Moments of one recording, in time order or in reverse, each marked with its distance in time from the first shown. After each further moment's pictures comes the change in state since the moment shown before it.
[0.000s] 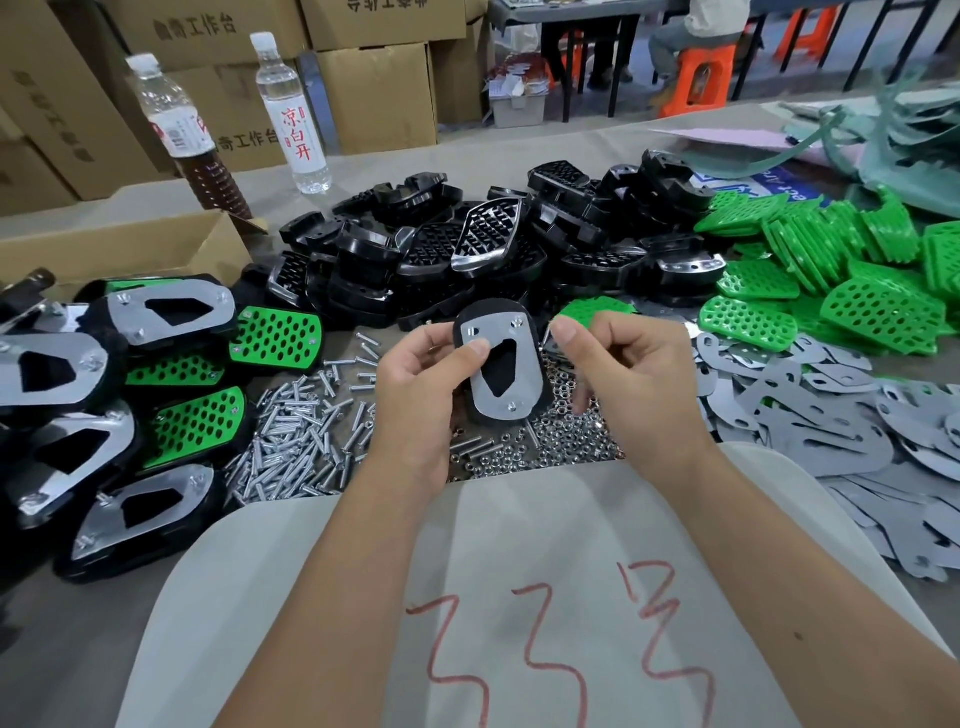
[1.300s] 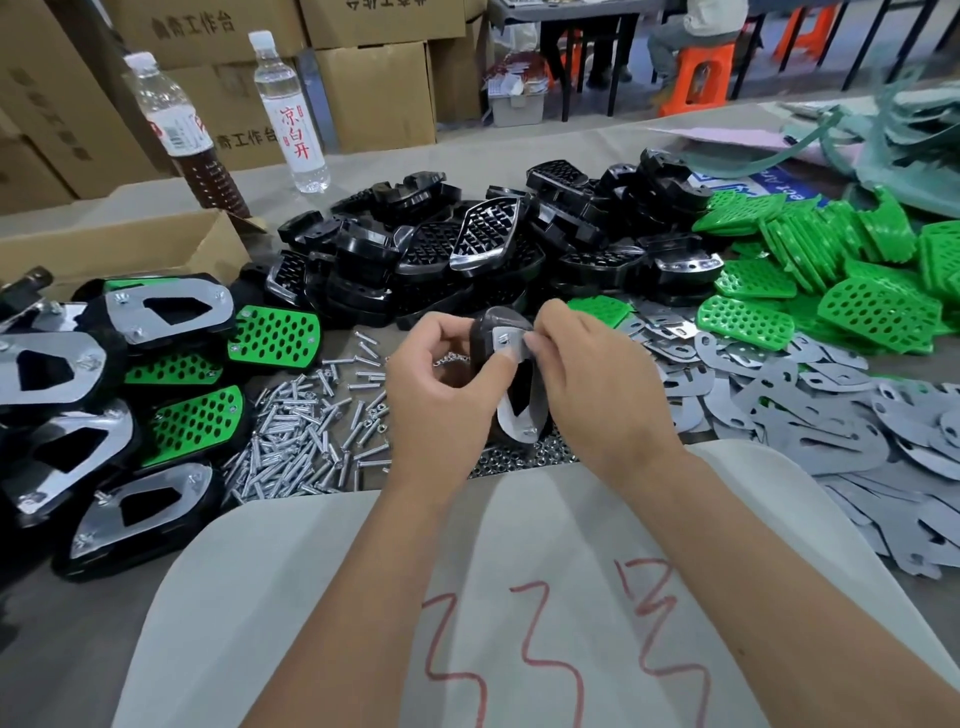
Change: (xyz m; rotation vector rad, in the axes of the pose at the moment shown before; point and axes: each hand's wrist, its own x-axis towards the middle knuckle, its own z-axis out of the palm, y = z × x) left_hand -0.013 -0.004 0.011 0.357 0.044 0.341; right_hand -0.002 -0.015 0.019 -0.852 -0.144 -0.214
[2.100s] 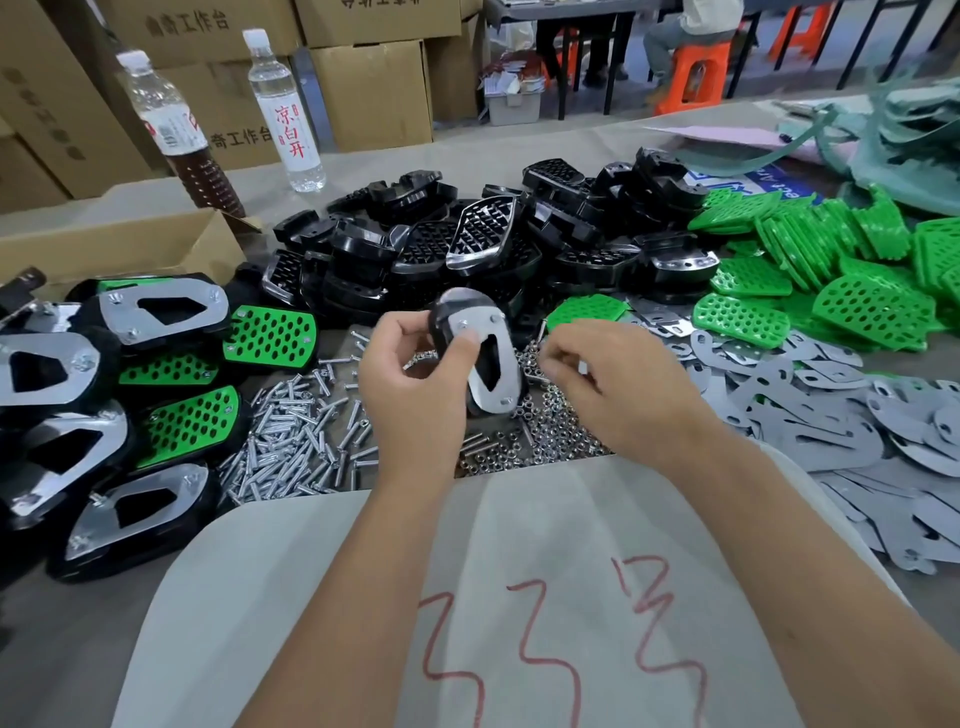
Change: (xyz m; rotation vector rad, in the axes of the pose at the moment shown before) left_hand 0.008 -0.005 -0.001 -0.023 0.234 -0.033; right_hand 0.002 0.025 -0.025 0.034 -0.292 -0.009
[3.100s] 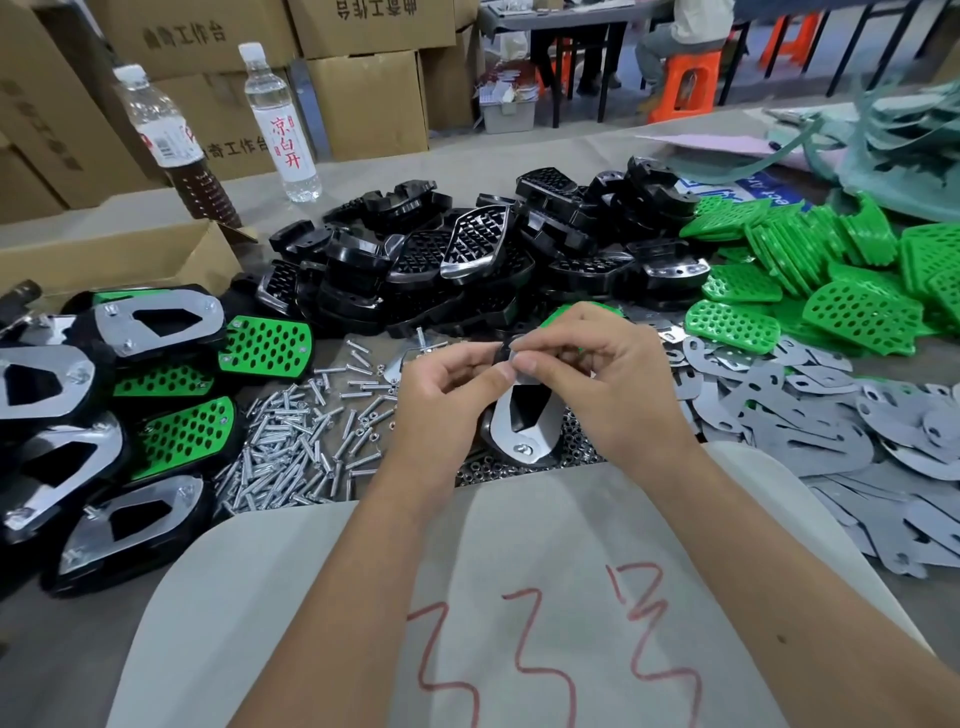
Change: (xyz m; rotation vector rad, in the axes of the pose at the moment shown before) left_hand -0.003 0.004 -0.001 -0.085 -0.471 -0.202; right_hand 0.003 -0.009 0.017 0.755 0.343 0.010
